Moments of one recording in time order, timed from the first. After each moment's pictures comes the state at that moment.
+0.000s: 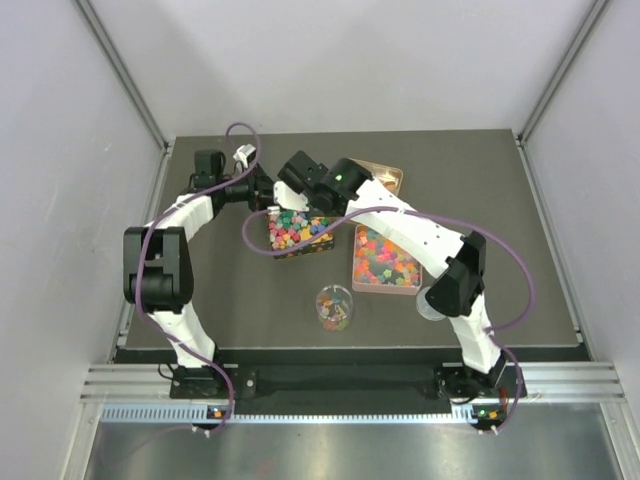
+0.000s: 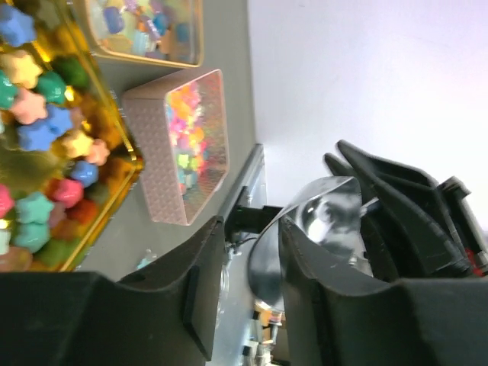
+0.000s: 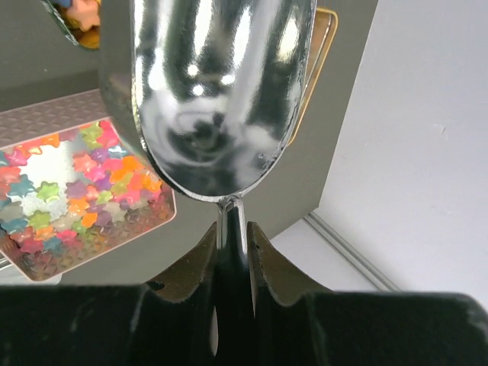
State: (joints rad) left arm -0.02 1.81 1.23 -0.05 1.20 -0.80; right arm 0.95 2.09 2.26 -1.28 0.53 -0.75
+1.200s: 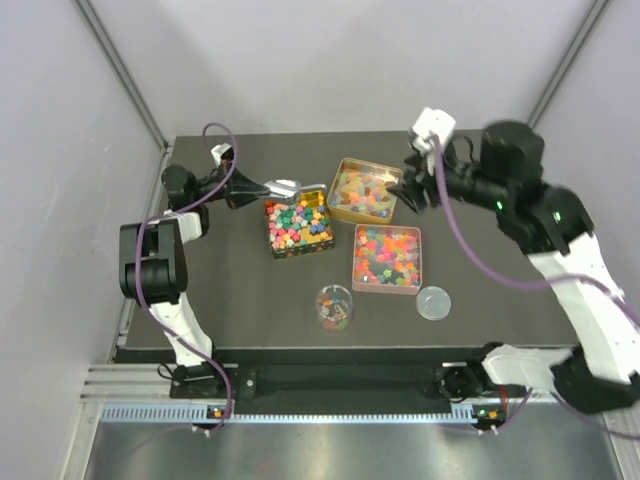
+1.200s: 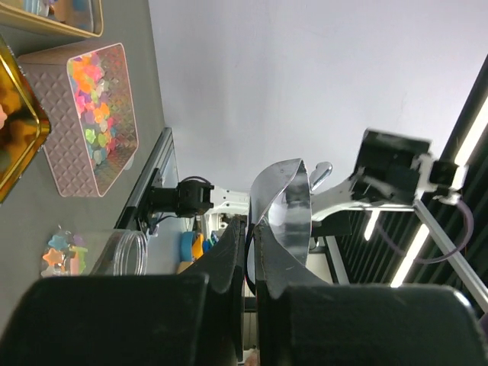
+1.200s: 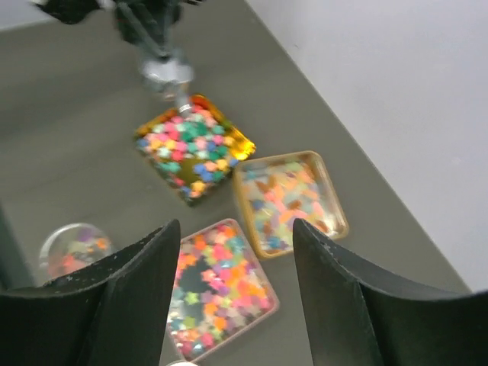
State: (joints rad) left arm 0.12 1.88 1.04 1.16 1.47 -1.89; right arm 0.59 1.25 1.77 -0.83 -0.27 -0.39
